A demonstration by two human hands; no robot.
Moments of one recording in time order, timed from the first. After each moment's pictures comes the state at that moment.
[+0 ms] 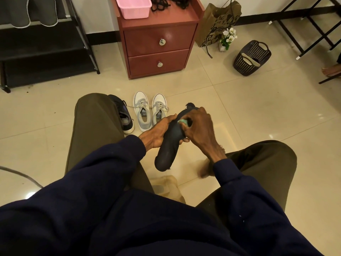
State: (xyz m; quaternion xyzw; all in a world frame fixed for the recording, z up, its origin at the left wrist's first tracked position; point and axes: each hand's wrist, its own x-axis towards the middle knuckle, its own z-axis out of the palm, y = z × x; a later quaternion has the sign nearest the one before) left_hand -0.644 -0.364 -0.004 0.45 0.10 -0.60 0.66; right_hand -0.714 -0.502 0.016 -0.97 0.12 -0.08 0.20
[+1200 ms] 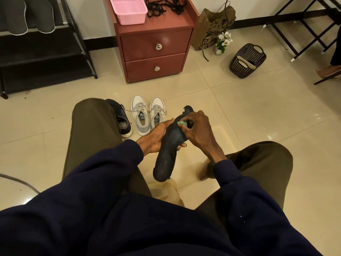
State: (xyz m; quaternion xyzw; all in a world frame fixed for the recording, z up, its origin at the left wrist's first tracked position) left_hand -0.646 -0.363 -0.008 0.42 0.08 -0.63 0.65; right_hand -0.716 -0.517 0.008 -0.94 0.14 -0.09 0.28
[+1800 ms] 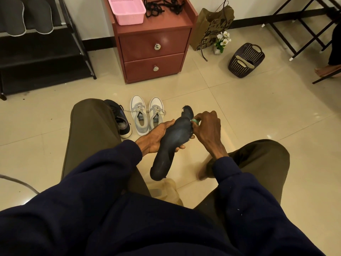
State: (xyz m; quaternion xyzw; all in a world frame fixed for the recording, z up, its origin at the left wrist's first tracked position) left_hand -0.648 -0.362 -0.008 0.43 0.07 -0.63 0.64; right_hand -0.718 -0.541 0.000 -0.95 0.24 -0.06 0.17
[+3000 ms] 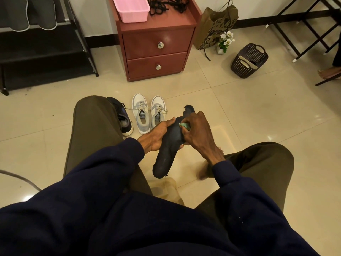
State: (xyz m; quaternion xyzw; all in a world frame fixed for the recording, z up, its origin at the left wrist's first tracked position) left_hand -0.645 -0.366 -0.012 0.46 0.14 -0.57 0.67; right_hand -0.719 -0.507 0.009 -0.96 0.14 -0.06 0.22
